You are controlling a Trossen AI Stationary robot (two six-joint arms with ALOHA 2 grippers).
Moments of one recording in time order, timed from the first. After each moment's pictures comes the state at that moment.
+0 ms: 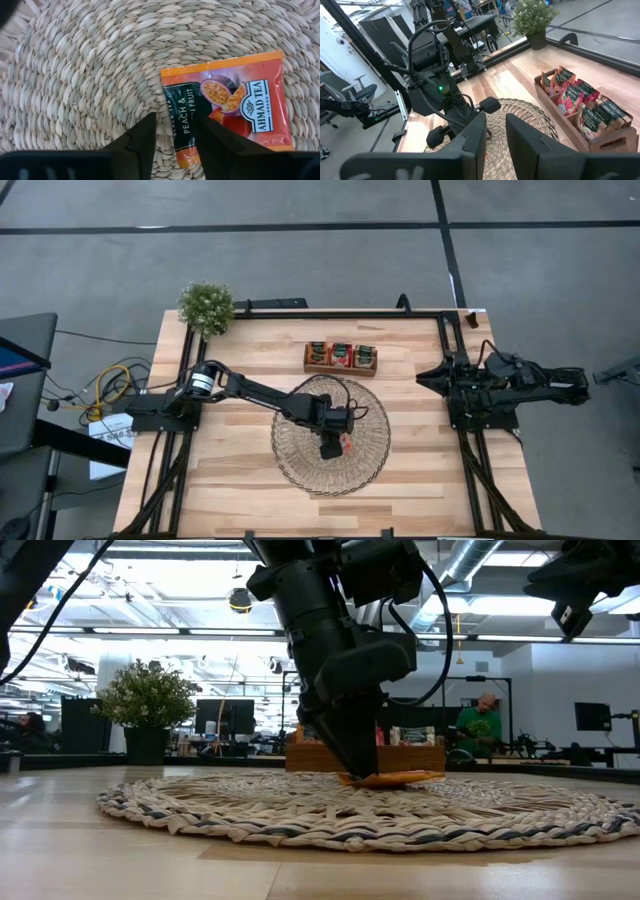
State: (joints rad) left arm -0.15 2.18 1.58 -0.58 -0.11 -0.32; right arm 0.07 0.16 0.45 -0.49 0.13 0.41
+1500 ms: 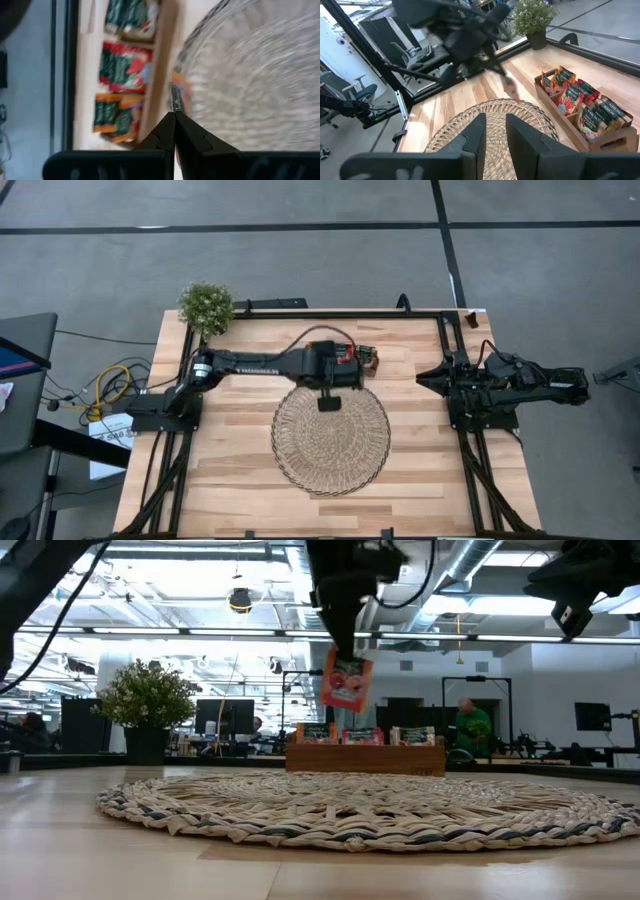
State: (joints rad) left arm -0.03 2.16 2.16 -1.23 -0.45 -0.02; right arm 0.07 0.16 0.45 -0.49 0.13 0.41
